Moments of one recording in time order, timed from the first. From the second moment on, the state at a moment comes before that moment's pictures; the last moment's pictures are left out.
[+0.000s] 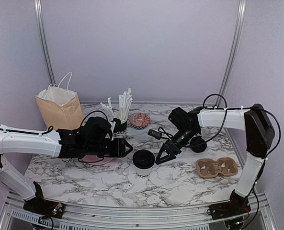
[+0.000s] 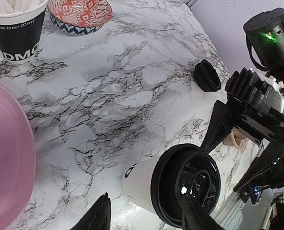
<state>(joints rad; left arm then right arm) -1.00 1.45 0.90 -0.10 -0.05 -0.76 0.63 1.82 1.28 -0.87 -0.96 -0.40</state>
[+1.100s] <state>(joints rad) -0.99 1.56 0.88 0.06 0.08 -0.77 0.63 1.92 1.31 -0.86 -0.95 -0.39</state>
